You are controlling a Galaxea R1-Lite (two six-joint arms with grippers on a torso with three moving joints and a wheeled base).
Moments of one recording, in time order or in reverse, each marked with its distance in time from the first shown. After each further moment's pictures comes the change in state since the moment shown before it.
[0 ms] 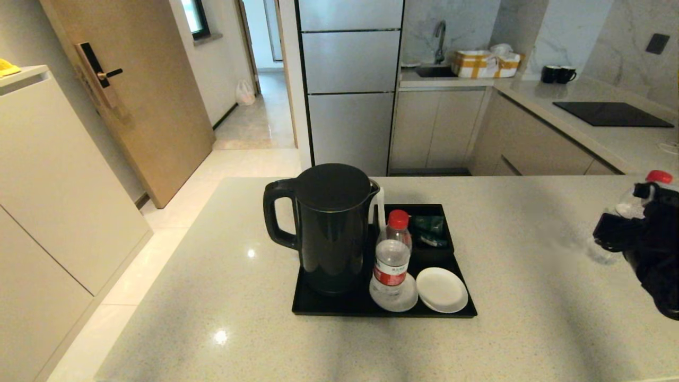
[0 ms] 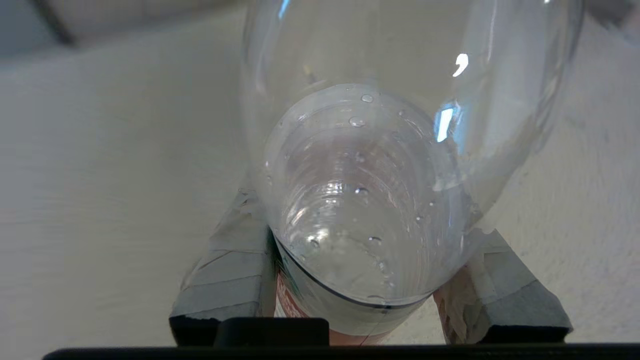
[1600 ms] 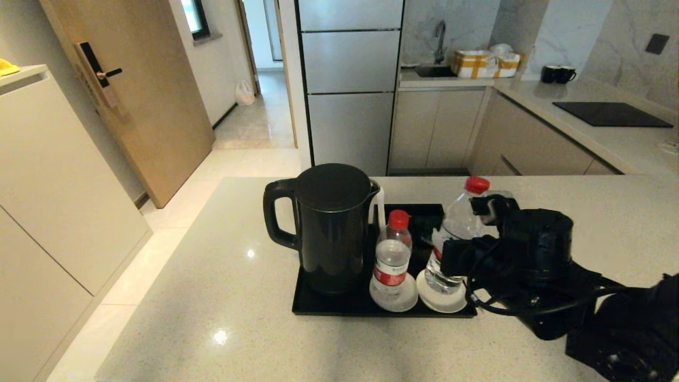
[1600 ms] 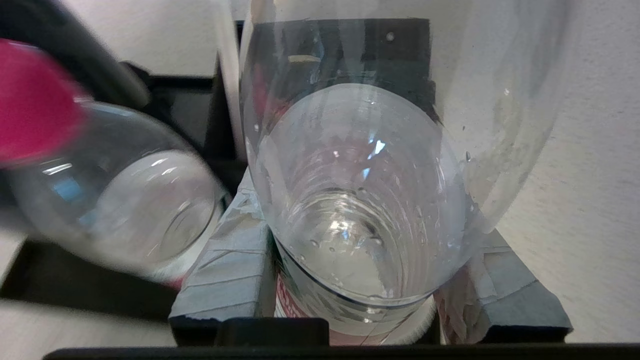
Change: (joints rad) left arm 0.001 0.000 0.000 0.000 0.000 0.000; right arm 0.898 -0.193 0.068 0.280 -0.173 0.178
